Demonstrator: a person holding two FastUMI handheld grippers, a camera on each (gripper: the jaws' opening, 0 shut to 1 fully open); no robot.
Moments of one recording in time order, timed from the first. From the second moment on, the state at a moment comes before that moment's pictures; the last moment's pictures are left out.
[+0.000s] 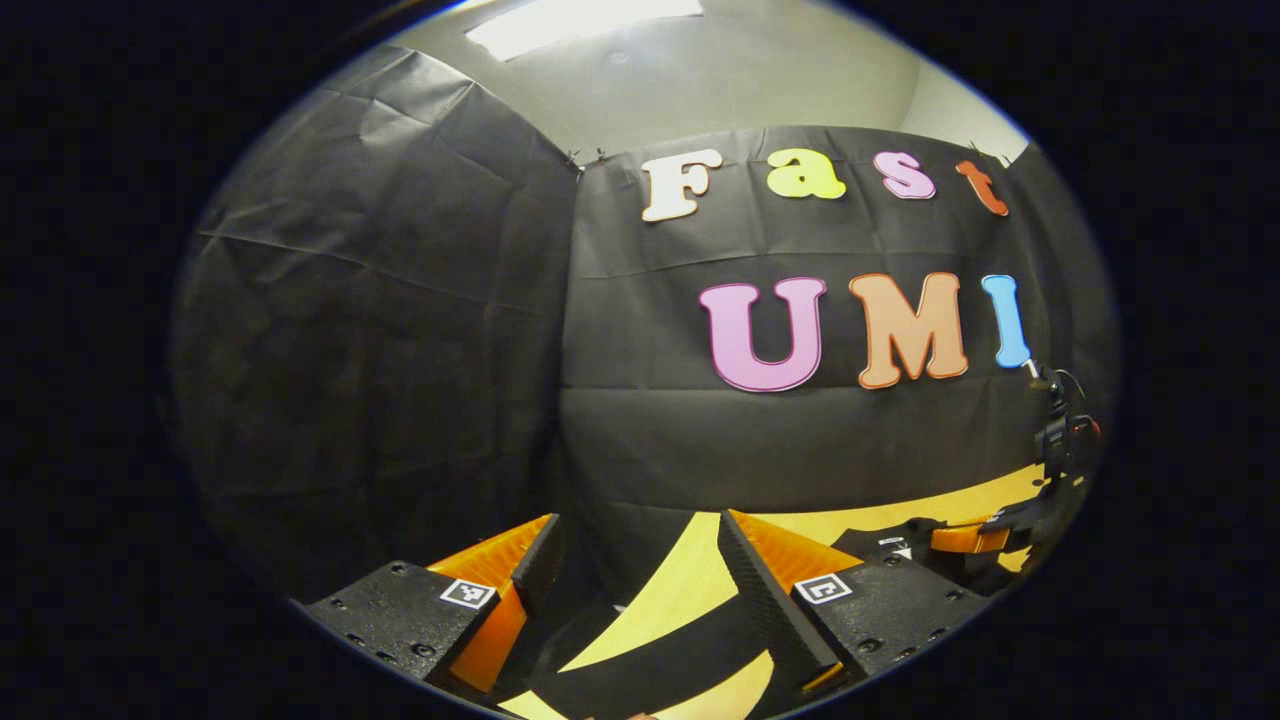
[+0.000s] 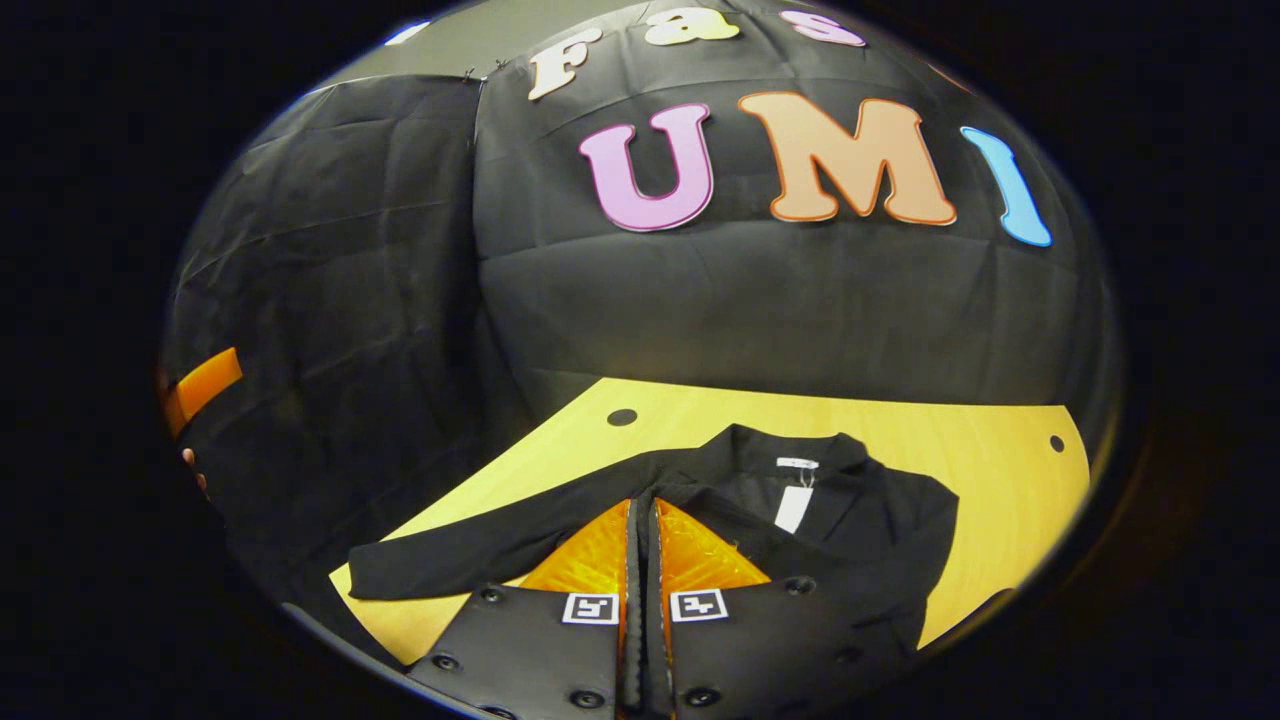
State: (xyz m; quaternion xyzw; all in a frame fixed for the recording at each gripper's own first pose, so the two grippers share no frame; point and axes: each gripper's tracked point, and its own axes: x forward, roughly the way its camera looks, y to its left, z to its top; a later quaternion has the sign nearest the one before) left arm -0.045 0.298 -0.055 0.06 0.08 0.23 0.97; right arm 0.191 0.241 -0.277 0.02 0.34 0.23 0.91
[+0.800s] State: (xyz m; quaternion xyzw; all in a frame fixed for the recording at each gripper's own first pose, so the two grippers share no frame) left arm -0.085 0.349 -0.107 0.06 0.15 0.26 0.95; right arm 0.203 0.294 -0.261 -0.01 0.26 0.25 0.93
